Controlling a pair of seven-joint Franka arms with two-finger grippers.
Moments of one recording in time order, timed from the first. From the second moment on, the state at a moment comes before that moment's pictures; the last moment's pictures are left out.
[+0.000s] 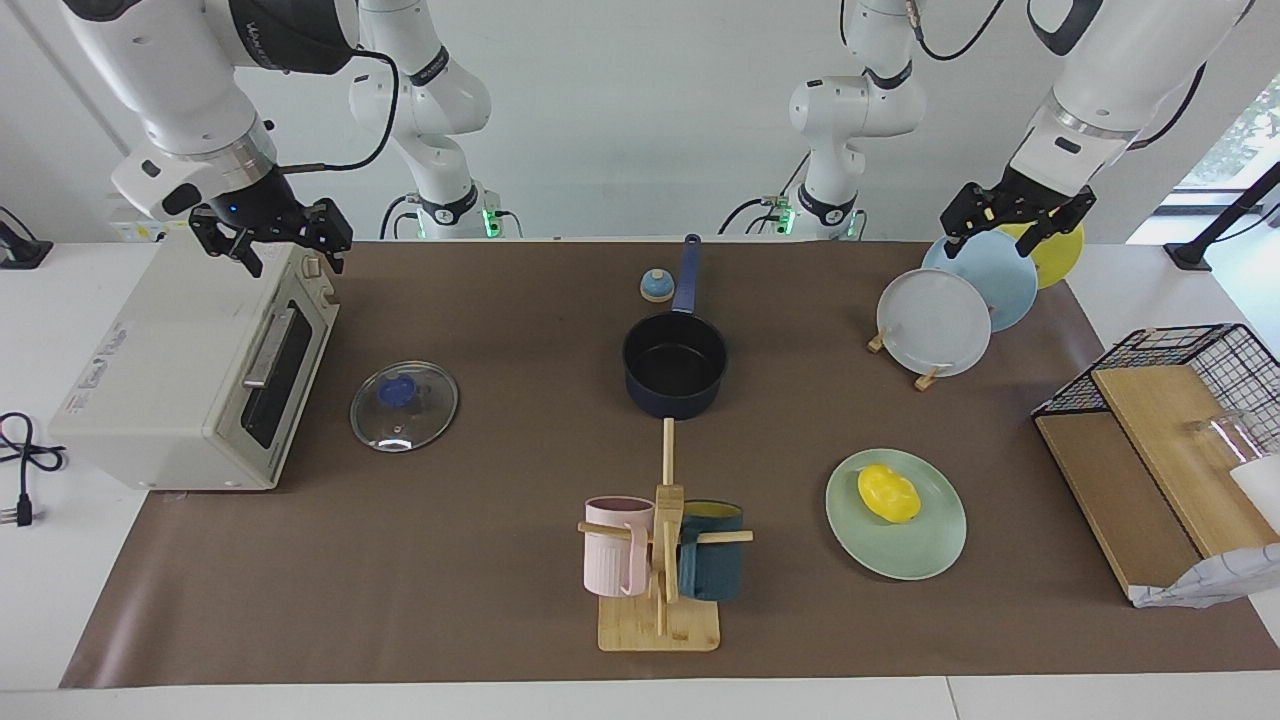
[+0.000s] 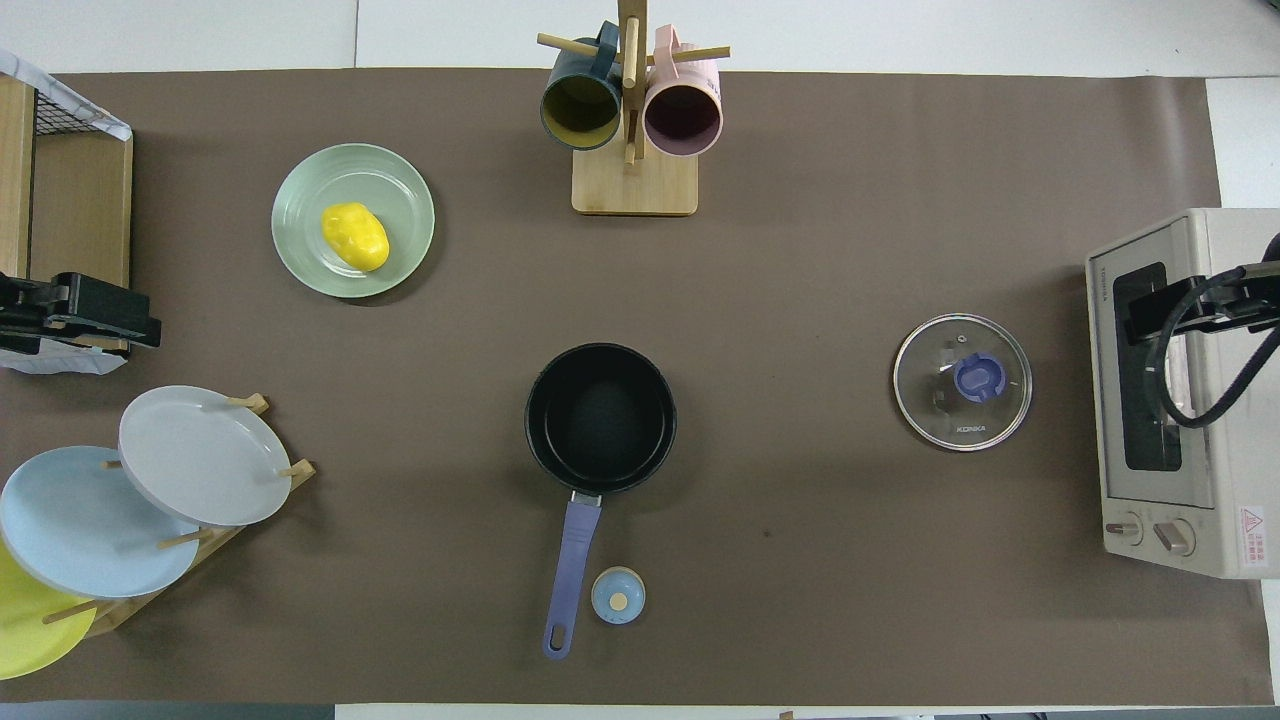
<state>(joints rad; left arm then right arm) -0.08 -0.04 -0.02 -1.55 -0.03 1.46 -0.08 -0.02 0.00 0.00 -1.57 -0.05 1.49 -0.09</state>
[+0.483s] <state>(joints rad) -0.09 -0.04 -0.02 -1.60 -0.02 1.47 0.00 -0.02 0.00 0.00 -1.57 -0.05 1.49 -0.09</state>
